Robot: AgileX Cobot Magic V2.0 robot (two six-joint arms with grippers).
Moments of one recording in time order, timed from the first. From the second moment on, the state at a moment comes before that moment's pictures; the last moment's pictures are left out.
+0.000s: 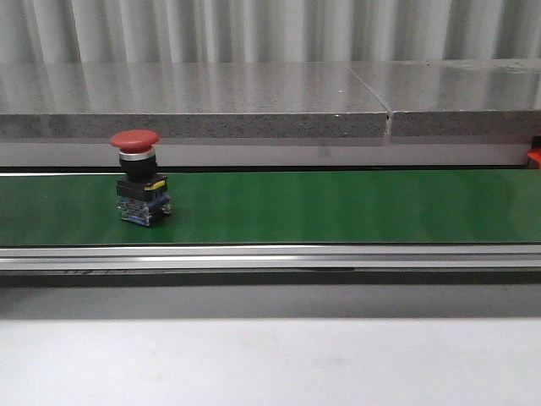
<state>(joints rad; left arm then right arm) 0.08 1.55 -1.09 0.02 0.70 -0.04 -0.14 0.58 -0.49 1.06 0.46 -1.06</state>
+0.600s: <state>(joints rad) 0.00 1.41 -1.09 0.02 0.69 -0.03 -0.14 0.58 -0.49 1.06 0.46 -1.06</state>
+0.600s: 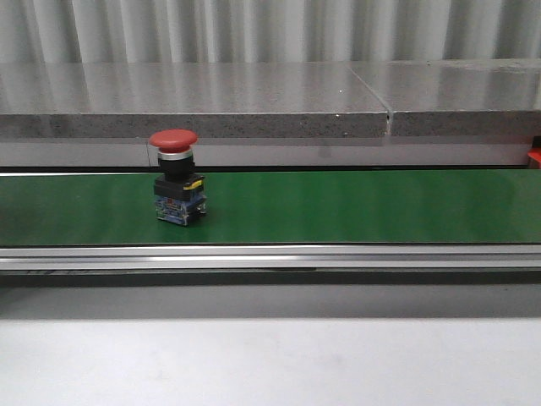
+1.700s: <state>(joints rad) -0.04 0.26 -0.55 0.02 0.63 -0.03 -0.14 0.58 -0.49 1.06 0.46 -1.06</state>
